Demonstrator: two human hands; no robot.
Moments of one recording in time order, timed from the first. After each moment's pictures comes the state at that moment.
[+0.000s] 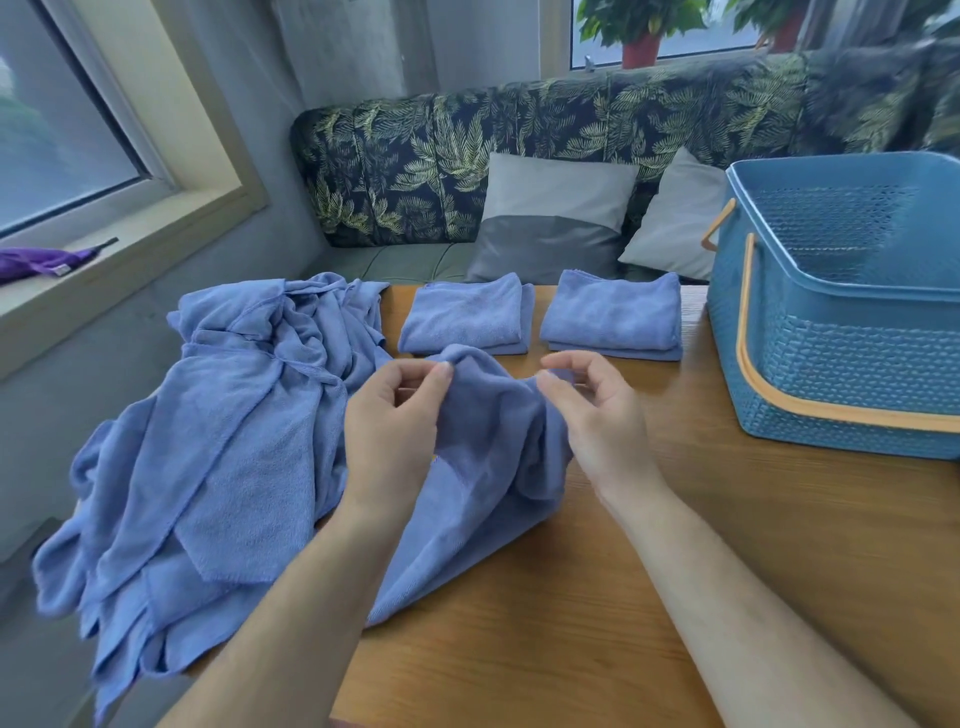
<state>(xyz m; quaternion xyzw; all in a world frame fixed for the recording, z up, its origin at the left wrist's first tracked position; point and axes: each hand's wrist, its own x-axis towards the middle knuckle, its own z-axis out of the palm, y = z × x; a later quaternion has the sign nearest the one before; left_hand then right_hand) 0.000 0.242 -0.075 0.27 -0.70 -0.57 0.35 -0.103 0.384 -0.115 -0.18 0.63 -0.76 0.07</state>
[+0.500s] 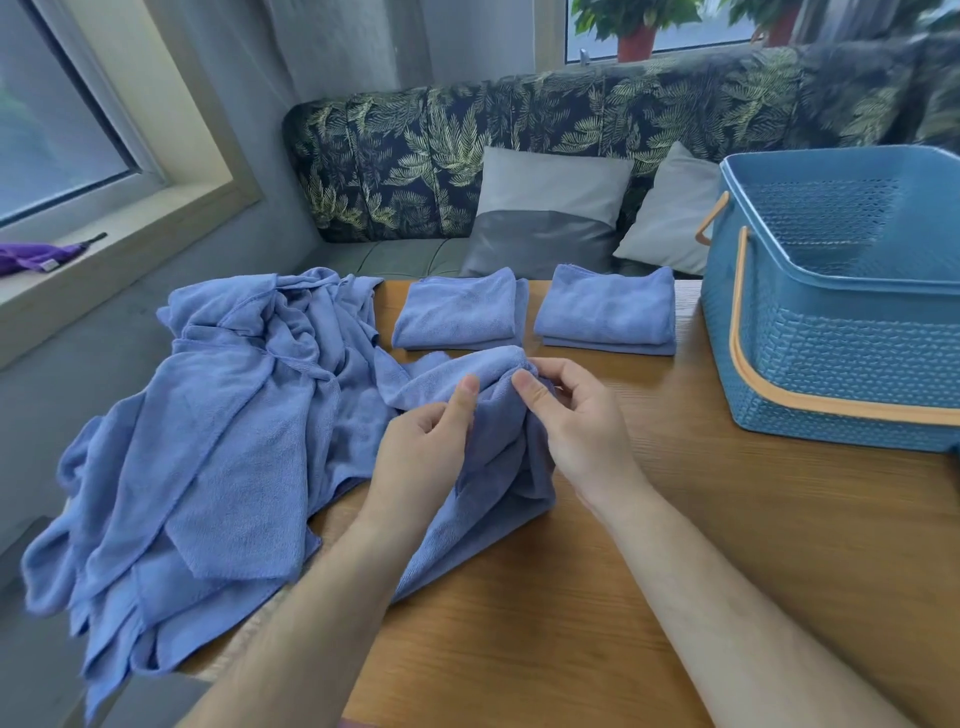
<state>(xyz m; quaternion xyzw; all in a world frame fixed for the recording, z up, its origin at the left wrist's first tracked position) 0.002 0.259 -0.090 0.31 -0.75 -0.55 0.18 -0.097 0.377 -0.121 -0.21 0.62 -0.75 0.10</state>
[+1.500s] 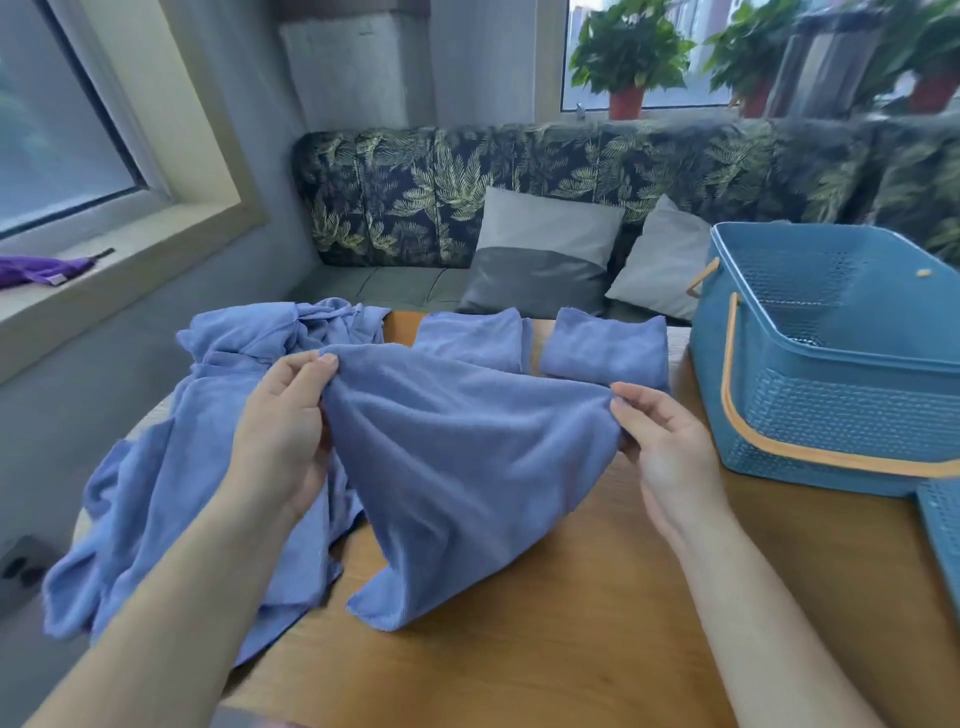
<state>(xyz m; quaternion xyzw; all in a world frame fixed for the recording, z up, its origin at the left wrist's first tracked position) 0.038 0.162 -0.023 0.28 -0.56 -0.71 0.33 -0.113 0.419 -0.092 -0.04 0.58 -0.81 0.09</state>
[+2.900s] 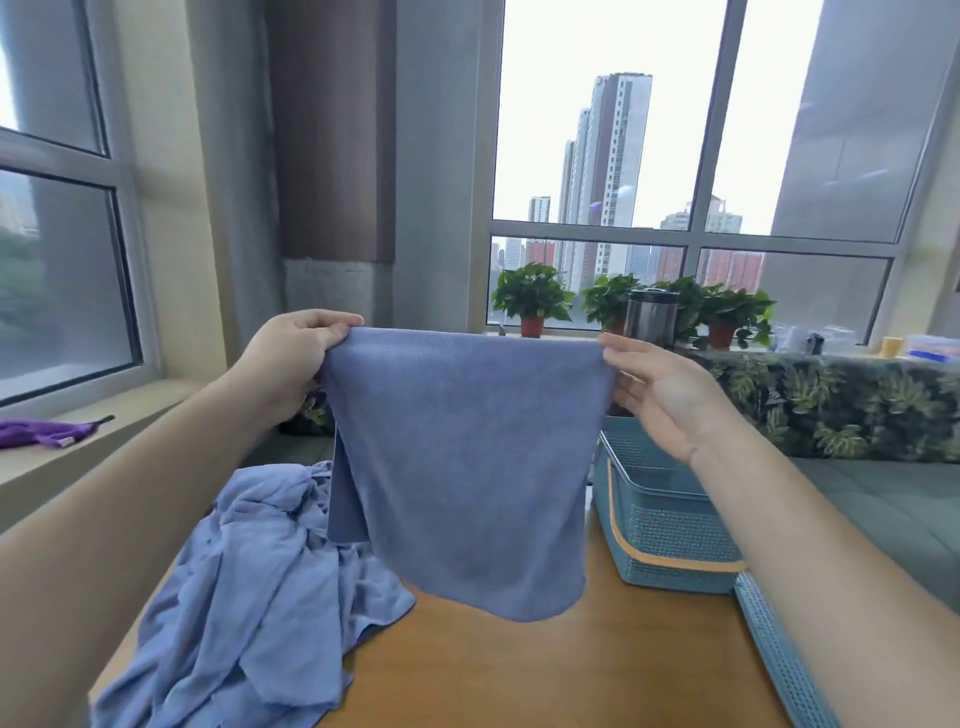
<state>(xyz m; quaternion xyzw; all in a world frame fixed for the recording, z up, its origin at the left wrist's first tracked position) 0.104 0.136 0.206 0.10 -0.74 -0.58 0.33 -0.018 0.479 0.190 -0.21 0.58 -0.78 0.04</state>
